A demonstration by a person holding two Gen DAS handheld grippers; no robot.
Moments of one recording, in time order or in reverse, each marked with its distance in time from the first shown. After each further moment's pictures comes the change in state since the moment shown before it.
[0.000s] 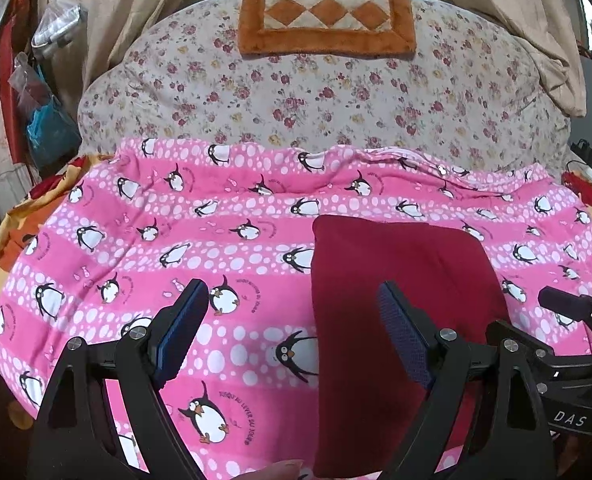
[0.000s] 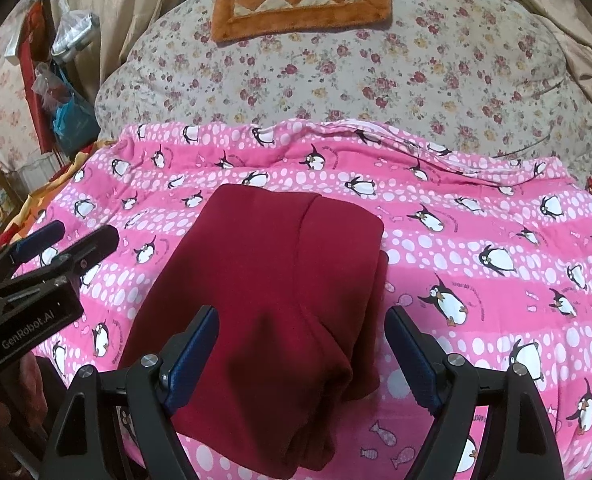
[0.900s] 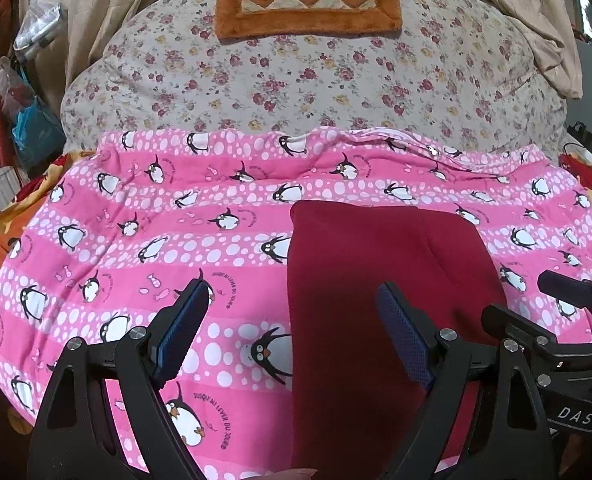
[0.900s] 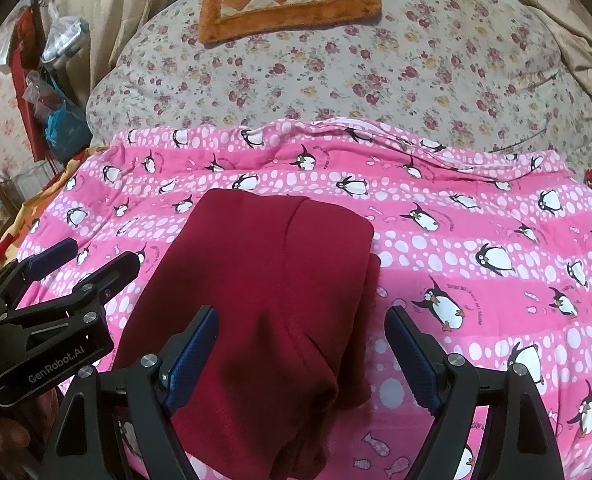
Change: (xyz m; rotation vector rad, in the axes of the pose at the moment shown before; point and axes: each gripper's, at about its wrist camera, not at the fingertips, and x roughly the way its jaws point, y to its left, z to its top) left arm 0.022 -0.021 0.000 0.035 0.052 -0.019; right arm 0.009 -0.011 0.005 0.027 0.010 -0.007
